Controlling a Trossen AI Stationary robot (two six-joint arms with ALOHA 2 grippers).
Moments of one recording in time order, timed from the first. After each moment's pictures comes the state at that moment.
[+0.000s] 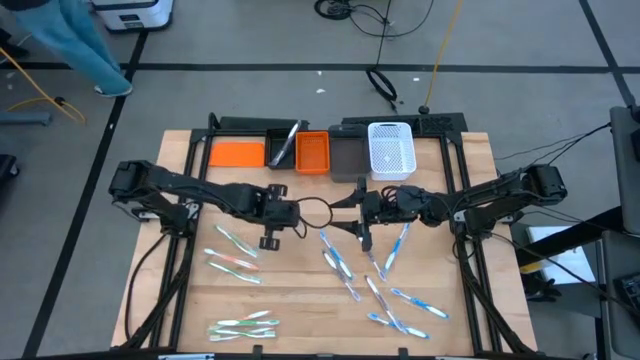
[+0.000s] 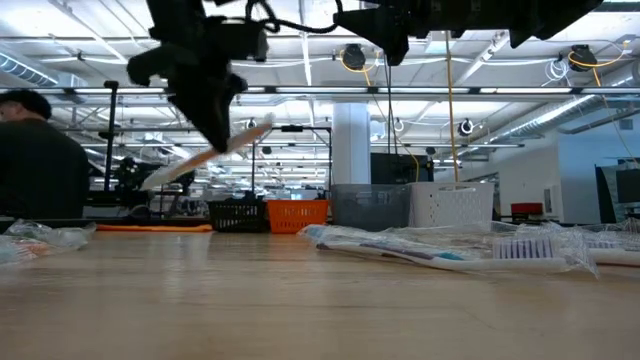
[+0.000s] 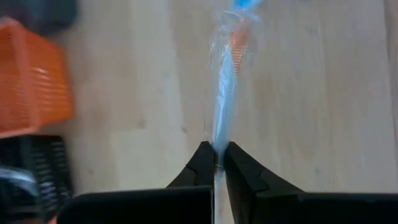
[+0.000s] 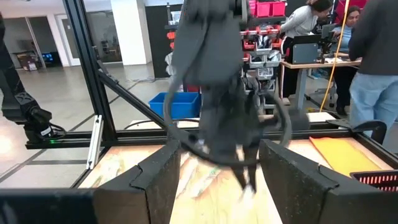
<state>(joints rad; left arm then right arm) -0.09 1.54 1.15 -0.82 -0.22 0.11 0.09 1.38 0.71 0.69 0.02 0.08</state>
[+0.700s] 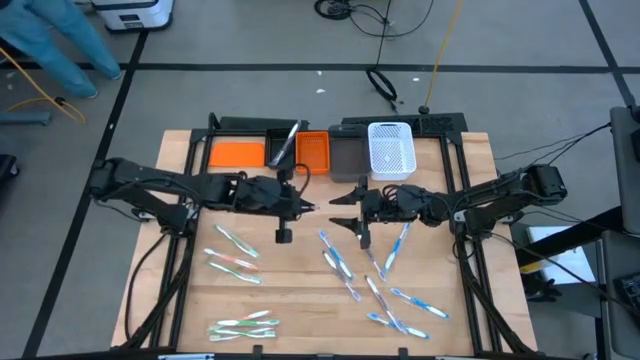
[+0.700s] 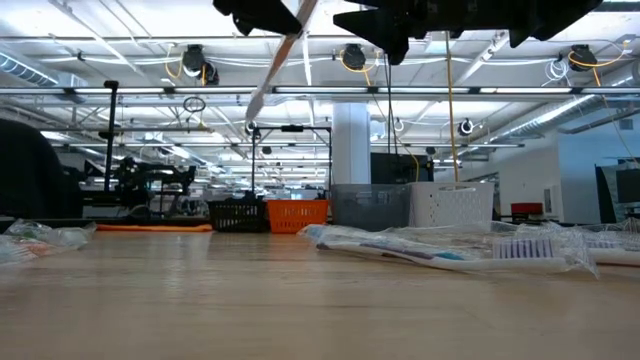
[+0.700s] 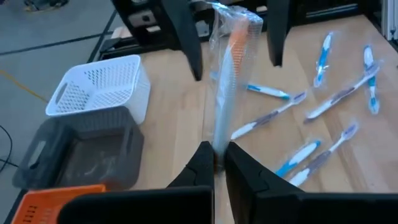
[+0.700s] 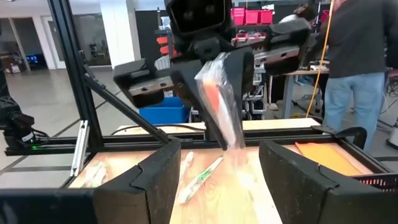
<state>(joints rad) -0.09 1.36 1.15 -0.34 -0.18 0.12 0.09 1.38 0.71 0.71 0.06 0.06</state>
